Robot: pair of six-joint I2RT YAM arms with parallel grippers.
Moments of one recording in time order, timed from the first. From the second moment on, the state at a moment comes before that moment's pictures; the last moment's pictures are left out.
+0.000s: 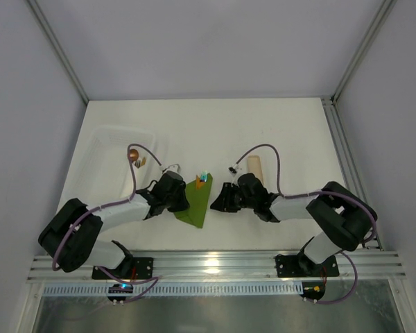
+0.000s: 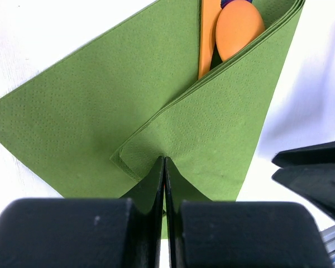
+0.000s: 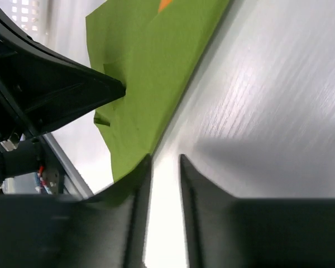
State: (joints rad) left arm -0.69 1.38 0.55 -0.07 -0.05 -0.76; right arm 0.76 1.57 0.45 0.55 -0.29 0.81
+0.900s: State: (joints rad) left arm -0.69 1.36 0.54 -0.07 -0.05 -0.77; right arm 0.87 1.79 0.85 0.23 -0.25 0.77
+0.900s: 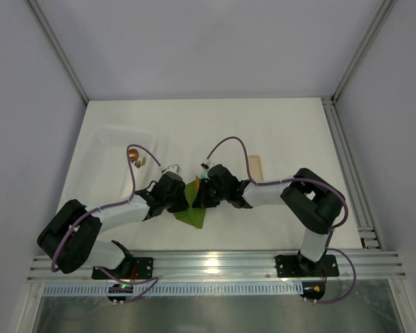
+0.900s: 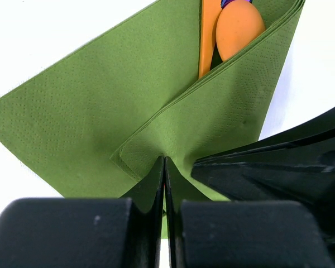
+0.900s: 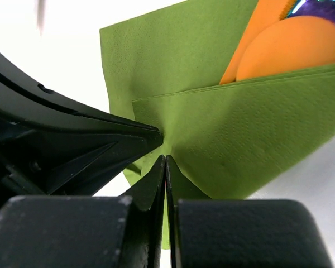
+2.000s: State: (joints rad) left arm -0.63 1.31 0.69 -0.39 -0.32 -0.74; right arm 0.90 1.83 0.90 0.15 -0.18 0.78
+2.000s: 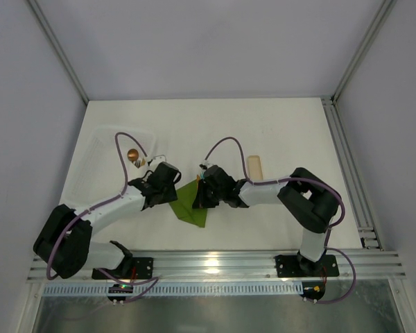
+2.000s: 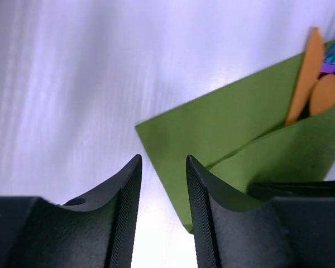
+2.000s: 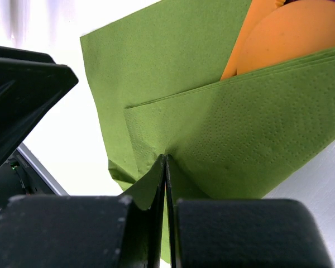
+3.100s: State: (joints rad) left arm -0.55 1.47 0.70 -0.27 -0.30 -0.72; right arm 0.89 1.83 0.89 0.18 -0.19 0.78
